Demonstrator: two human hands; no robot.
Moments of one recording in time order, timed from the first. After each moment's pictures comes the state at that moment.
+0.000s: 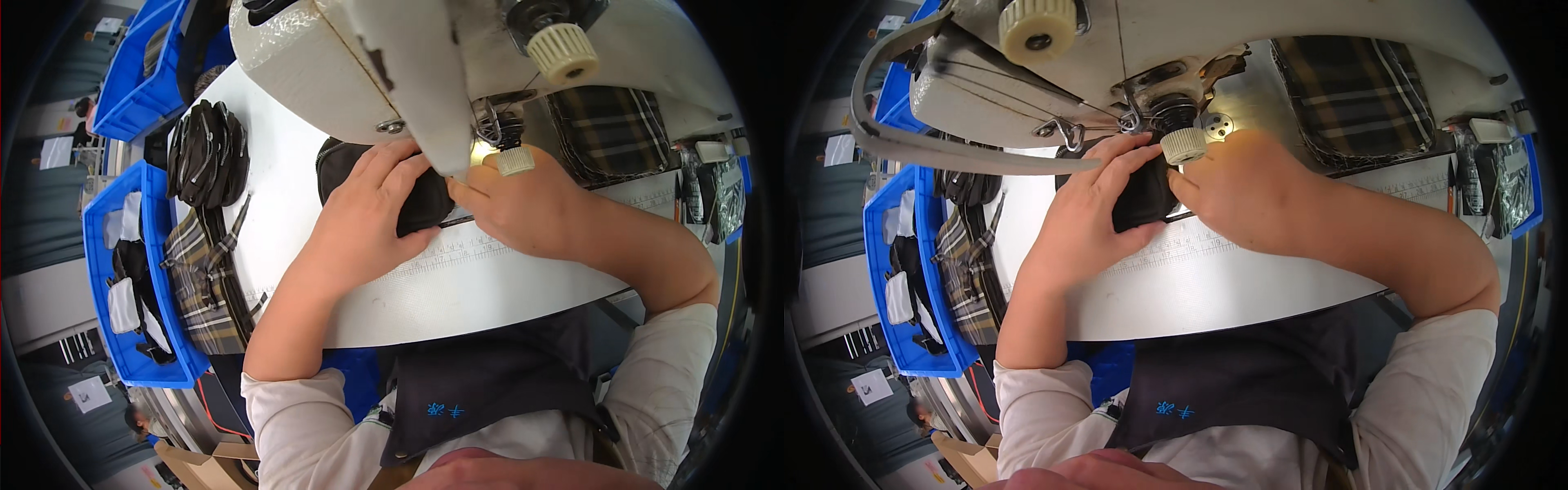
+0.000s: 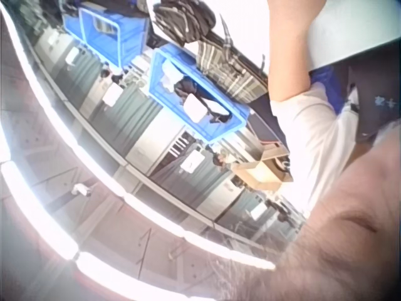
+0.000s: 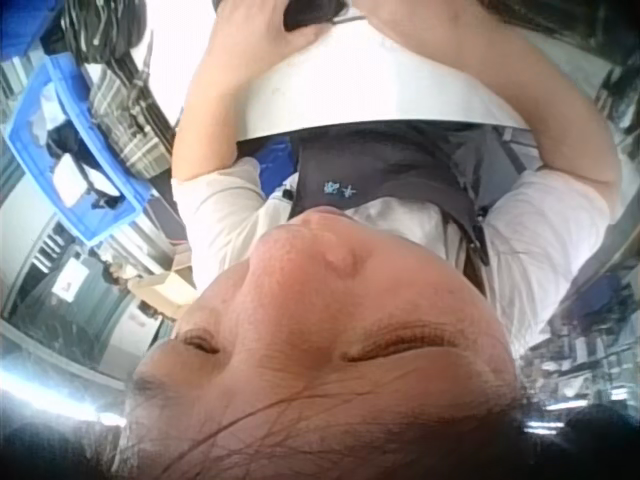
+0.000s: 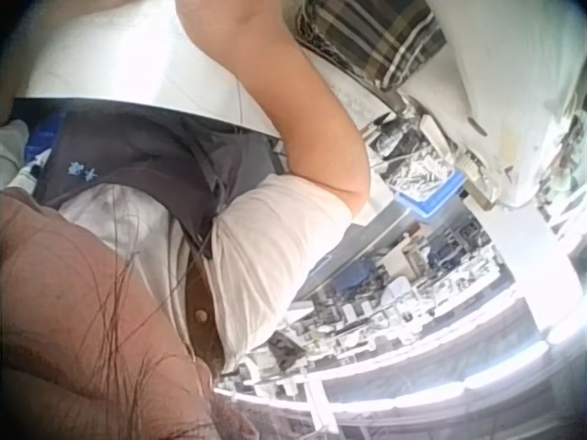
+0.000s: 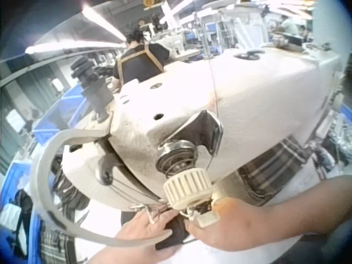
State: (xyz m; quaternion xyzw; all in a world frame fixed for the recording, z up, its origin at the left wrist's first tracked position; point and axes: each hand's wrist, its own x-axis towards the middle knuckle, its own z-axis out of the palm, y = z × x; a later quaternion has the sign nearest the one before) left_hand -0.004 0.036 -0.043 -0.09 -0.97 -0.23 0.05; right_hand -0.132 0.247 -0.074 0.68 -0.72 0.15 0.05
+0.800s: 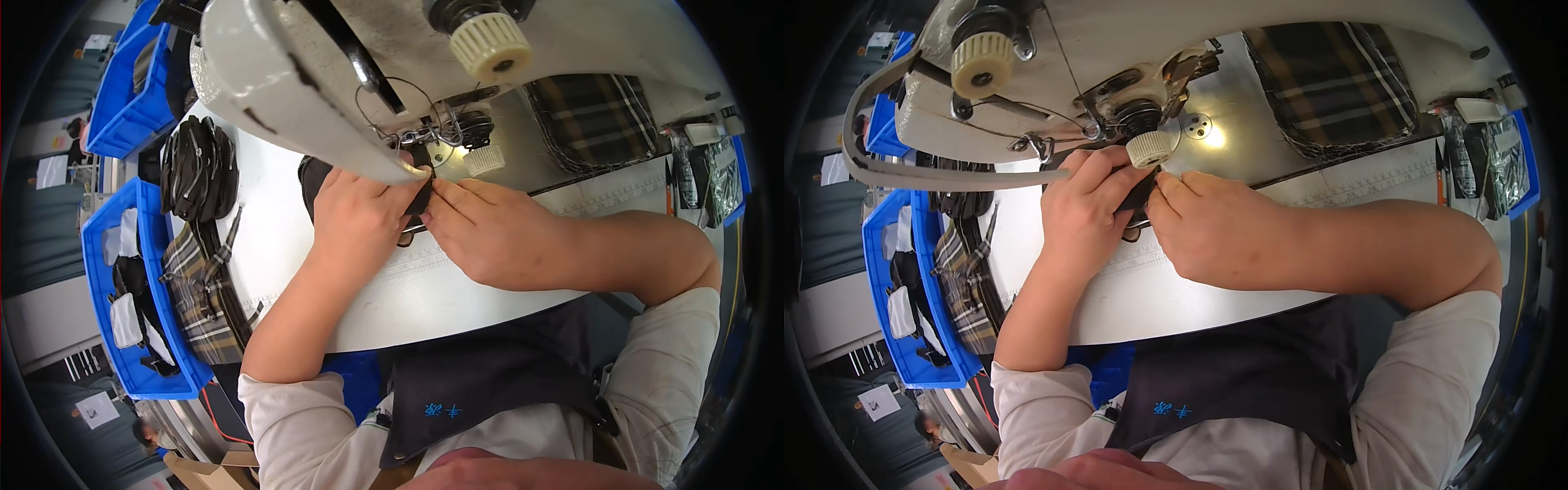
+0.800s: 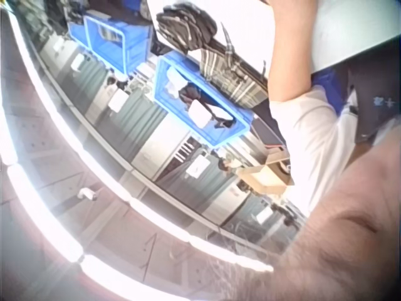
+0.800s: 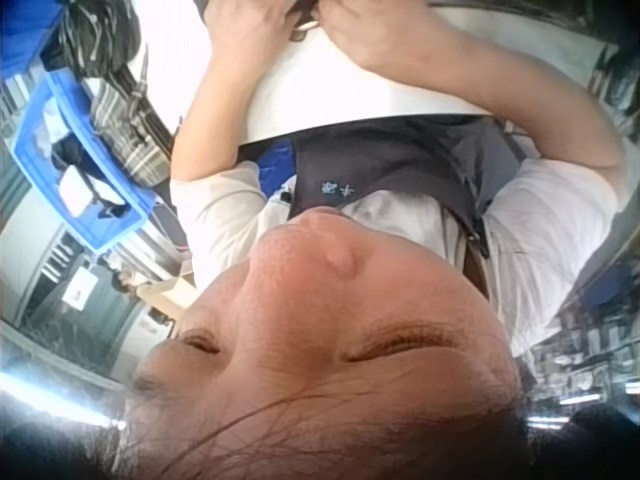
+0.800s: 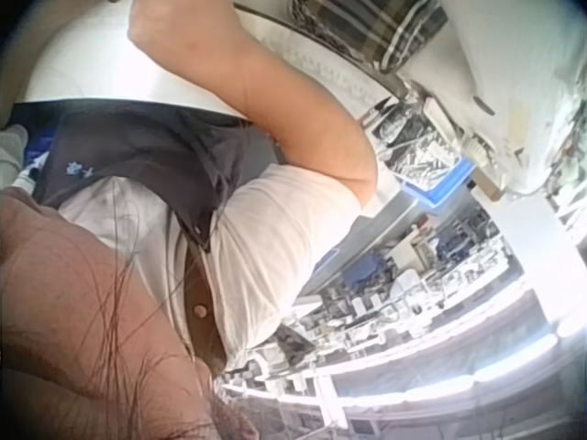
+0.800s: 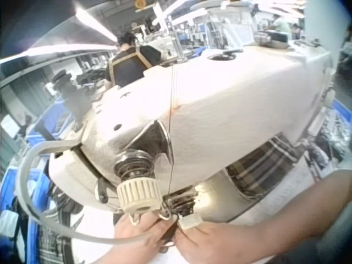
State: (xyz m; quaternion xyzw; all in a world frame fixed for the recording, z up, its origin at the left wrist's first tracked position) left_hand -0.017 0.043 -0.069 -0.13 -0.96 -0.10 0.21; right_hand -0.103 0.250 -0.087 0.72 -0.65 0.18 0.20
